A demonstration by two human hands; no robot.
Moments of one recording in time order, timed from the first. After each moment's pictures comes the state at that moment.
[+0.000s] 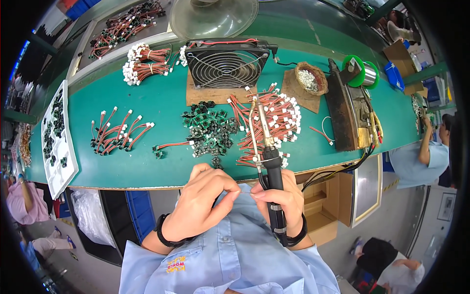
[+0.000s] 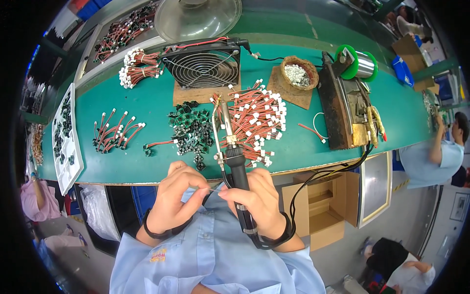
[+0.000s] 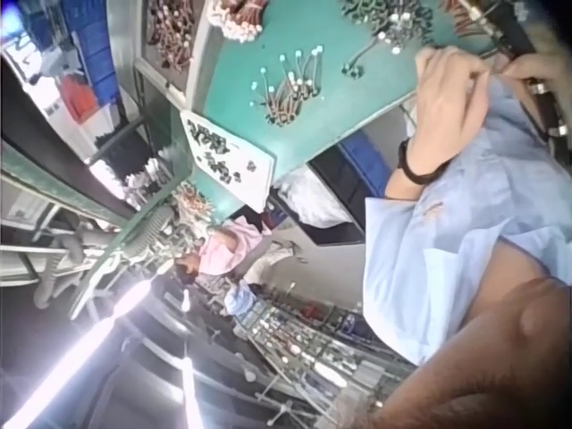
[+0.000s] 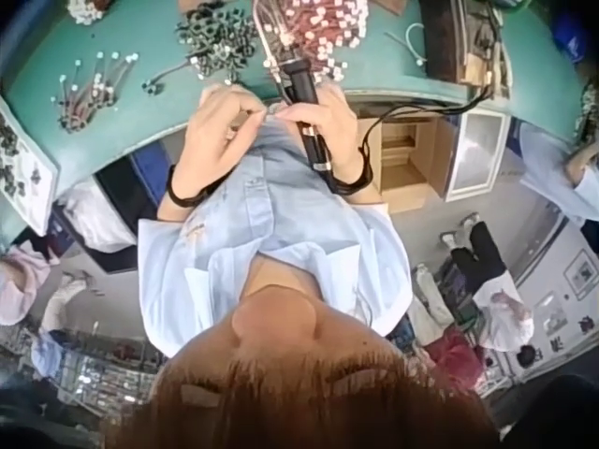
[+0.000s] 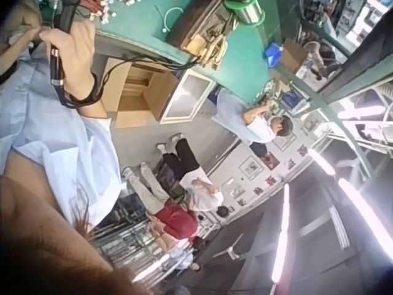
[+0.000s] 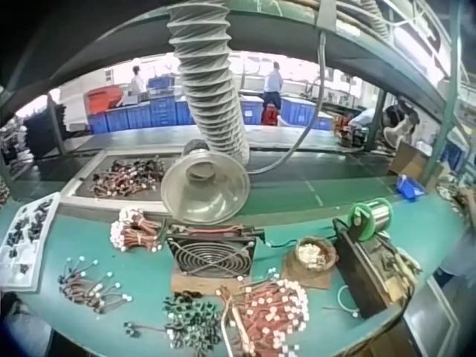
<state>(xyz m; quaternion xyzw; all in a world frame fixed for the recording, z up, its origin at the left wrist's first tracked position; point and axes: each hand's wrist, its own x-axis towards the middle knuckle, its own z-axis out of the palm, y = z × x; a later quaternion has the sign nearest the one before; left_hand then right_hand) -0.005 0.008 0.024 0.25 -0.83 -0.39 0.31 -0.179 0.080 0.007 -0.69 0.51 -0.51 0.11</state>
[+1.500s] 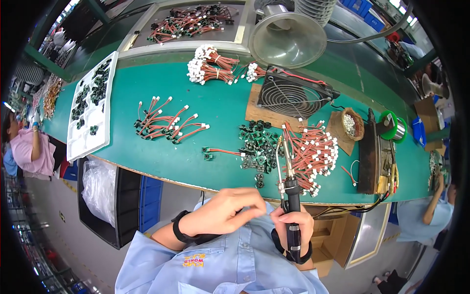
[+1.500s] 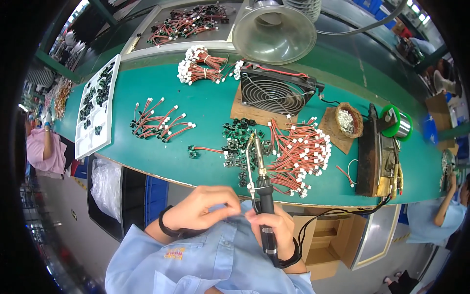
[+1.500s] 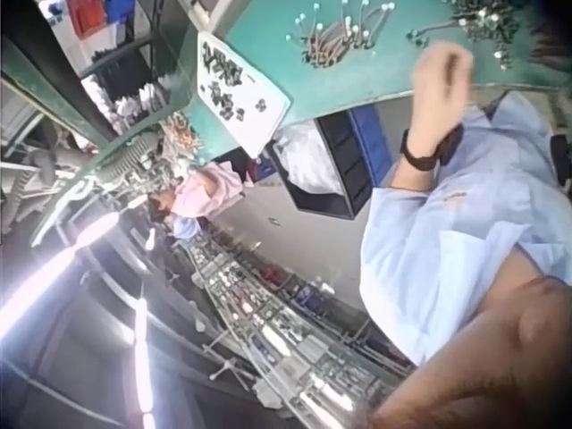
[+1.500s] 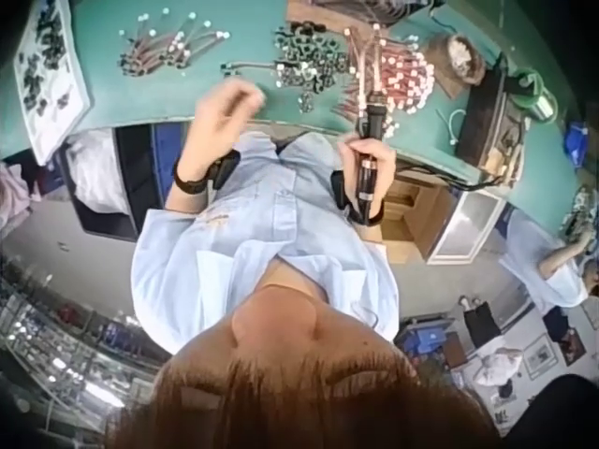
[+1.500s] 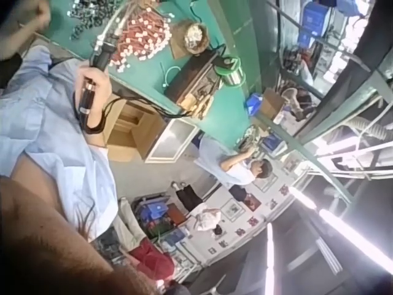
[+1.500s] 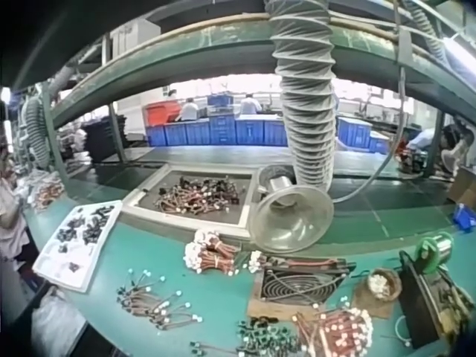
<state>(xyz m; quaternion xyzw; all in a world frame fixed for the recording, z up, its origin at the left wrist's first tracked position) 0.031 0.004 0.022 0.28 -0.73 -0.56 0.27 -0.156 0.090 -0.010 -0.61 0.46 -0.57 0.31</state>
